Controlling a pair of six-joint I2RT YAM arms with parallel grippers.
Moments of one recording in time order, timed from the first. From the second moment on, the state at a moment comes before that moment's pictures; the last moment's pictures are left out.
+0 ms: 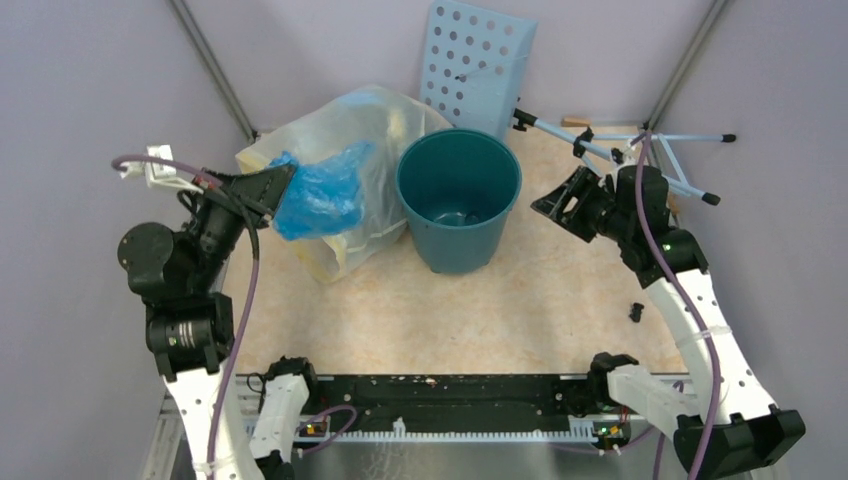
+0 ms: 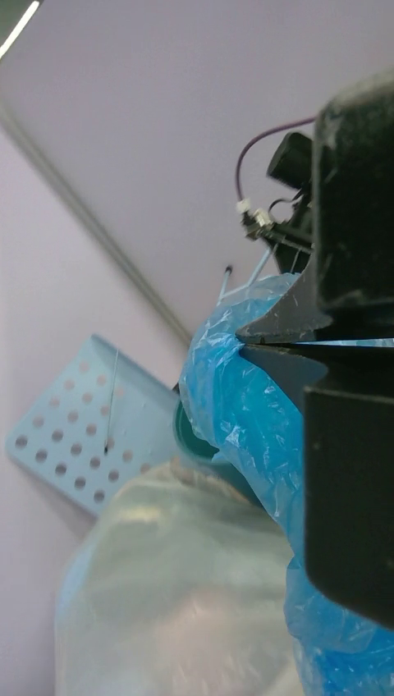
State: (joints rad) left arm 0.19 0.69 1.33 -0.43 0.52 -0.89; right arm 0.22 0.95 1.09 -0.65 -0.23 0.74
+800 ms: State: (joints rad) left arm 0.19 0.87 1.34 -0.34 0.87 -1.00; right arm 0.42 1.46 1.52 -0.69 0.14 0.52
